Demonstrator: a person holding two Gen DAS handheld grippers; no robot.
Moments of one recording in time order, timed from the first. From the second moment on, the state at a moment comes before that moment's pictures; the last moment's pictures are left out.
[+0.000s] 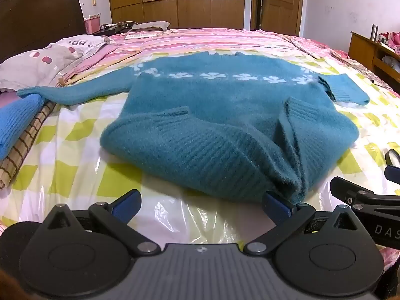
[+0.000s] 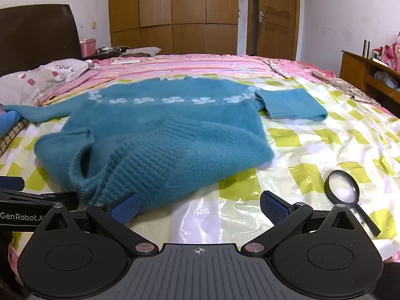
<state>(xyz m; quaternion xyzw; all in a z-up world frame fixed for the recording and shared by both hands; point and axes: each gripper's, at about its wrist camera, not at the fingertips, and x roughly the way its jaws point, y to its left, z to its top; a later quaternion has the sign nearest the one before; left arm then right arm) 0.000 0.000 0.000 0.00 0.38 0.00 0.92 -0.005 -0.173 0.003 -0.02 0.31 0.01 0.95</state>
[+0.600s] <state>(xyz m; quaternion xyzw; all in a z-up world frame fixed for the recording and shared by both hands) -0.001 0.000 -0.002 0.00 0.38 0.00 0.92 -0.007 -0.173 0.002 -0.01 0.31 0.03 0.95</state>
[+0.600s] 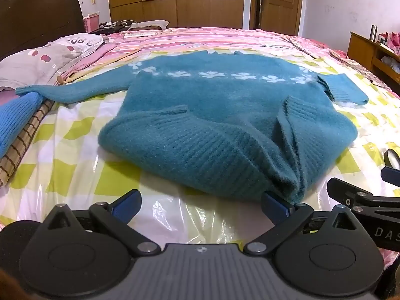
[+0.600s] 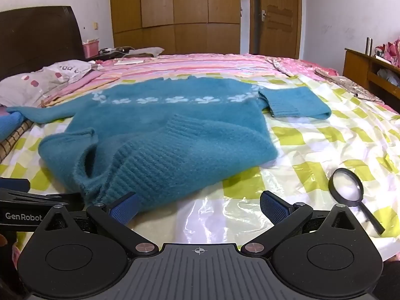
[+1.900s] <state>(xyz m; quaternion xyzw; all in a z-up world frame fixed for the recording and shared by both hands) 0.004 0.007 -0.003 -0.03 0.39 -0.01 0.92 -0.008 -0.165 0.007 -0.02 0.31 0.04 0.95</state>
